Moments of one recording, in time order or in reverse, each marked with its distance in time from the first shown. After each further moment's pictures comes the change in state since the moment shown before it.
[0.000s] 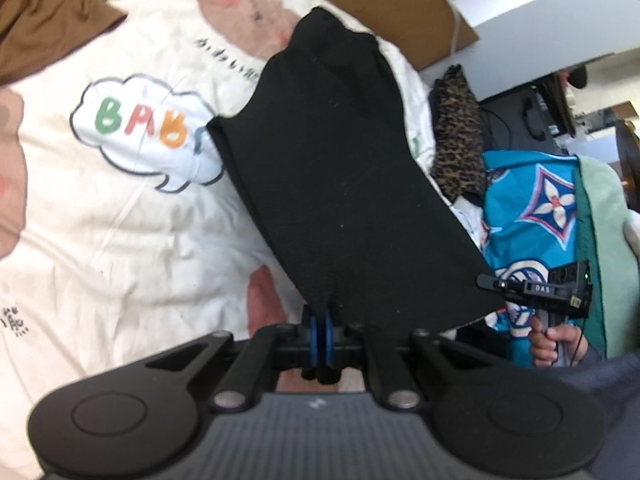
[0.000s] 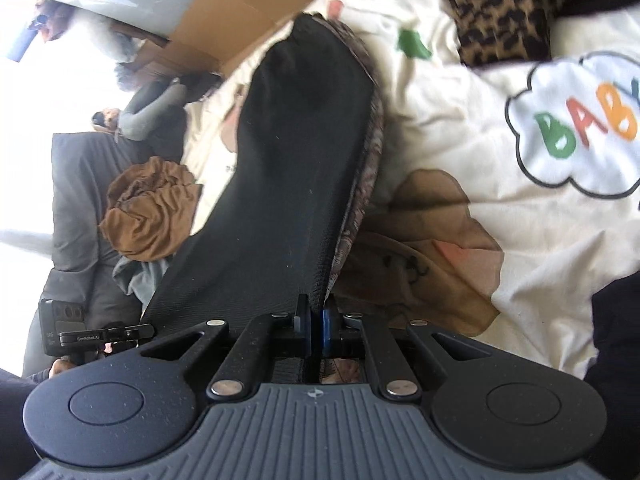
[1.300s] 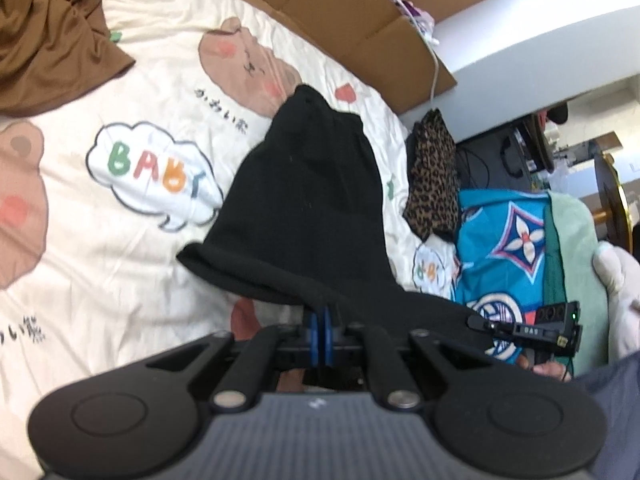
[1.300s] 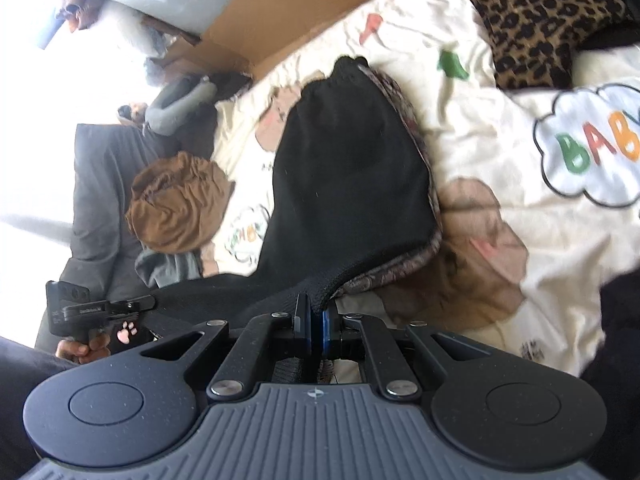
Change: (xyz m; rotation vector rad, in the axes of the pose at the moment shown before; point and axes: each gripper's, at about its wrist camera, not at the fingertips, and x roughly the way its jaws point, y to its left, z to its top) left arm -0.040 -0.006 0.018 -0.048 -0.109 -0.041; right arm -0.022 0.044 -0.006 -0.033 -0.030 0.026
